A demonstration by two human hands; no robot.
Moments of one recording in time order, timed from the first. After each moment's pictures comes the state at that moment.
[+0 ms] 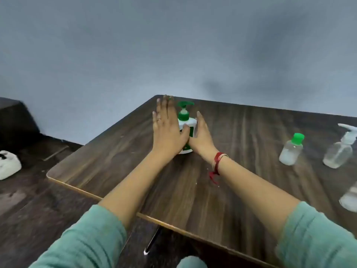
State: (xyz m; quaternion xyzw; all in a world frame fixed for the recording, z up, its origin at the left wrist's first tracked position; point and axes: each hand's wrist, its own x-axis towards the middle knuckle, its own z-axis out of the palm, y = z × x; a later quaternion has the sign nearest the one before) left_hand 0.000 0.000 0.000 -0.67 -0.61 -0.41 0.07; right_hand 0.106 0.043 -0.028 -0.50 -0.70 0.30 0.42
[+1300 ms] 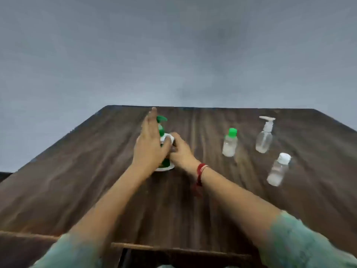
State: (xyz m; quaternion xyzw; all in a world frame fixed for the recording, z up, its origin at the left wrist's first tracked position) left_hand 0.081 -0.002 -0.005 -0.73 -0.51 -0.44 -0.03; right_hand 0.191 0.014 -0.037 -0.52 -0.64 0.35 0.45
